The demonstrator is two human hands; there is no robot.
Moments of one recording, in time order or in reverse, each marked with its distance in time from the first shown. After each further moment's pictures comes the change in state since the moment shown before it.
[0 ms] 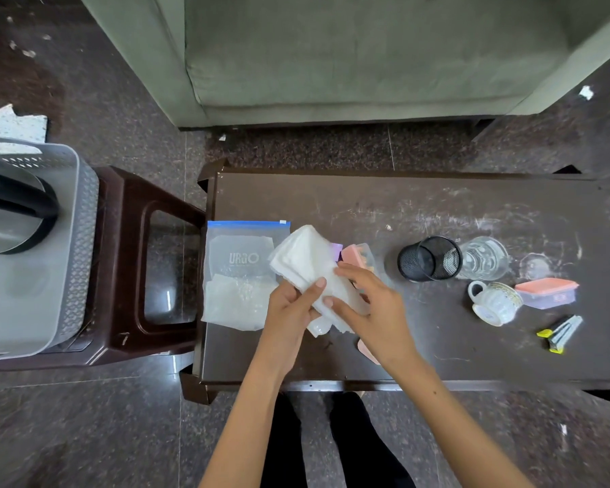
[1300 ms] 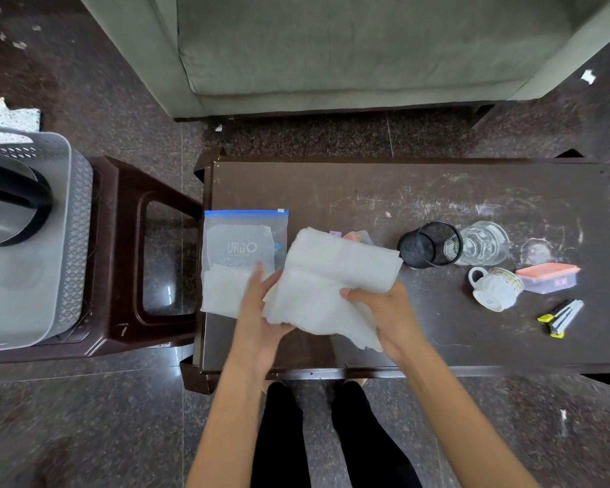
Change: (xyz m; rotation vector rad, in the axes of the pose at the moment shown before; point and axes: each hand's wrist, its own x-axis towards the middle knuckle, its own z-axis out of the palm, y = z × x) left_hand -0.005 -0.006 -0.039 -0.175 0.213 -0.267; right_hand -0.006 0.015 0.003 0.796 0.102 0.535
